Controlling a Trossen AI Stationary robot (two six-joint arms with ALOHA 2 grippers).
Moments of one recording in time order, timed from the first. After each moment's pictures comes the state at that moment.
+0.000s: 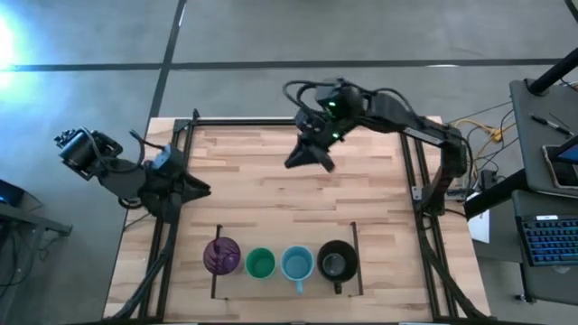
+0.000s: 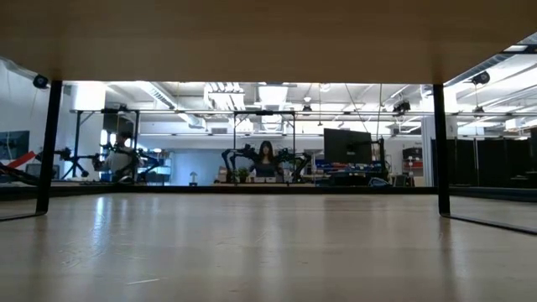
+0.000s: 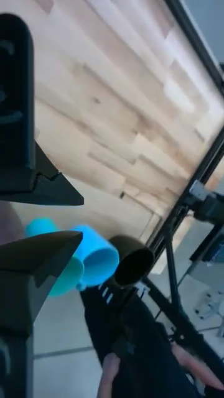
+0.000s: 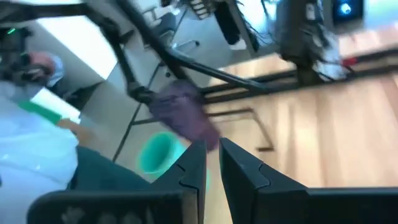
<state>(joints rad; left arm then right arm) -0.56 1.13 1.80 -1.30 -0.48 -0.90 -0.19 1.78 2.13 -0.86 -0.69 0.23</state>
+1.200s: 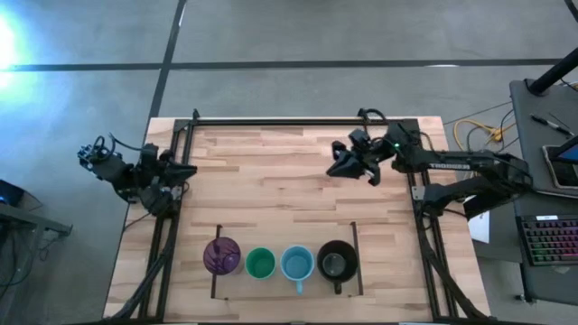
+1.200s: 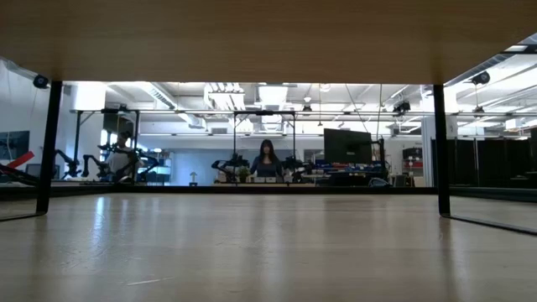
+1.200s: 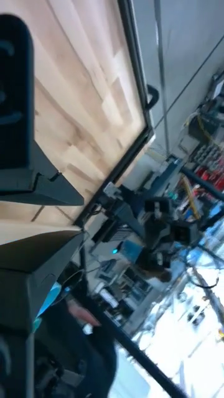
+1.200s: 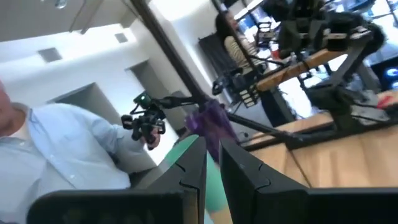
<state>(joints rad) -0.56 0.17 0.64 -0.57 -0.72 -0.67 -0.34 1.22 0.70 0.75 -0.84 0.74</state>
